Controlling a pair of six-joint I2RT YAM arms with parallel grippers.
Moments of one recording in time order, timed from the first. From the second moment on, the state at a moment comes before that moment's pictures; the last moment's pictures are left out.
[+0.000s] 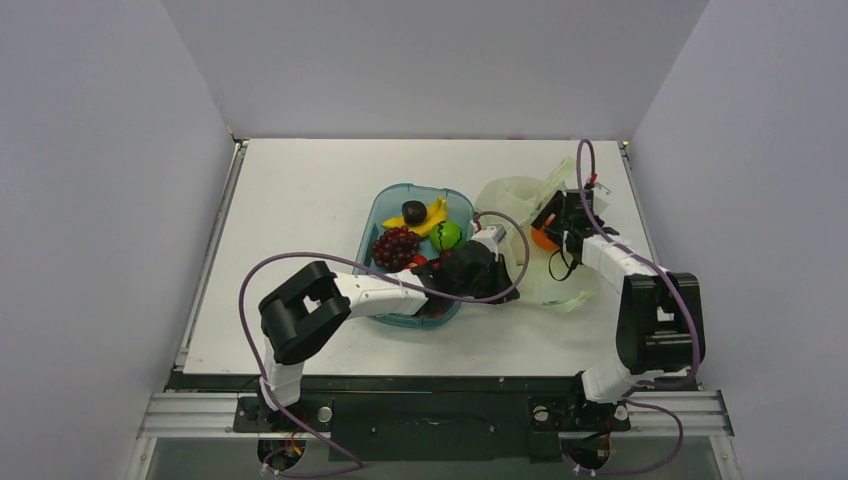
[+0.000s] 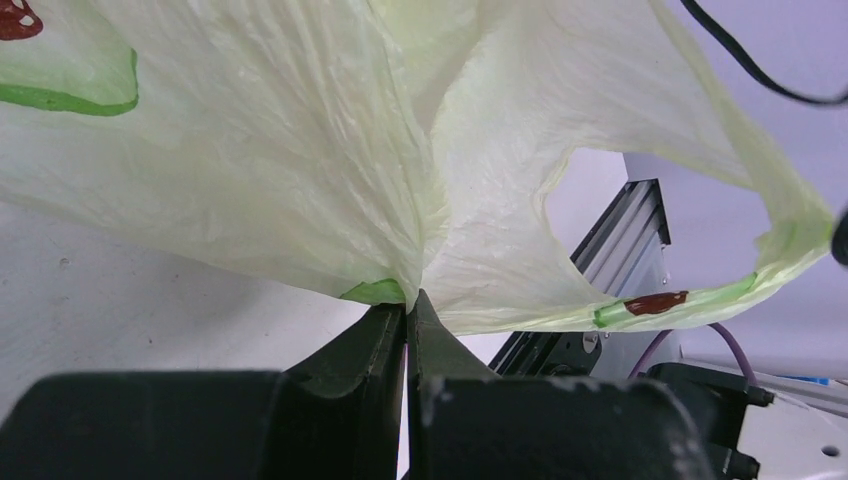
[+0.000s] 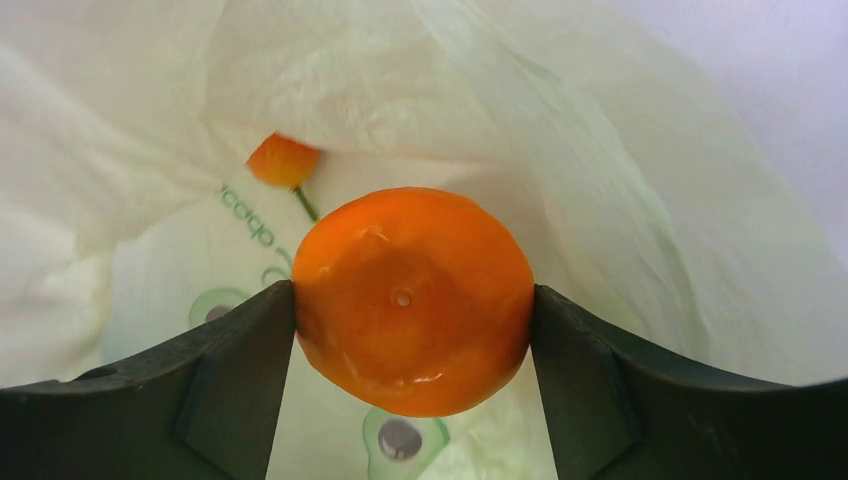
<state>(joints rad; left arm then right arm) -1.07 1.92 1.20 0.22 0.06 -0.89 0.05 1.60 0.92 -0.11 0.18 0.61</state>
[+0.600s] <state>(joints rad) -1.01 1.88 1.26 0.10 0.07 -0.81 0.06 1.02 0.68 -0.30 0.10 0.57</state>
